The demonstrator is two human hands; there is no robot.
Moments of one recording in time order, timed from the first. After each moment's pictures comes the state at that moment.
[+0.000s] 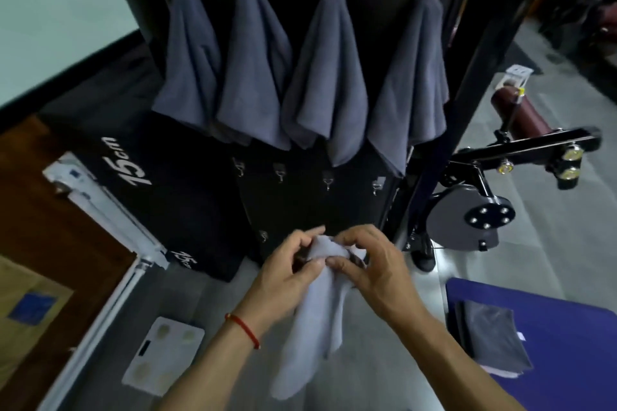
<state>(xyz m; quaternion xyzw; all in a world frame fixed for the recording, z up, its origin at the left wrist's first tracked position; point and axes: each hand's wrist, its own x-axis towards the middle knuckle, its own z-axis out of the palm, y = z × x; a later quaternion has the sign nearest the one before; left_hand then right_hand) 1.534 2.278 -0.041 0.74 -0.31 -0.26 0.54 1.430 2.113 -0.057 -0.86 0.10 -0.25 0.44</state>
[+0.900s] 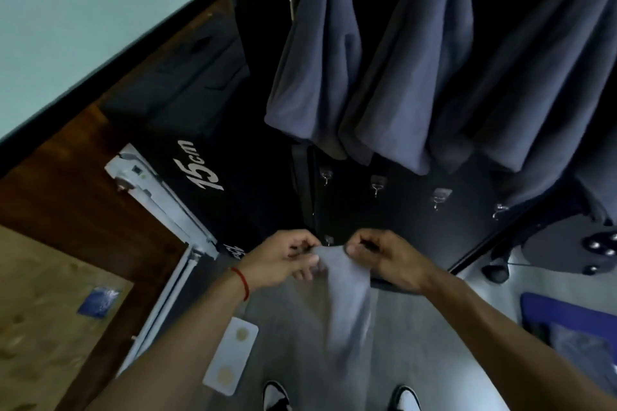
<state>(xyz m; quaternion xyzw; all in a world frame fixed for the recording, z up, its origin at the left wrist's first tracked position) 1.802 2.390 -0.100 0.76 -0.31 -0.38 0.43 1.672 2.170 -0.103 -0.82 0.09 0.08 0.56</state>
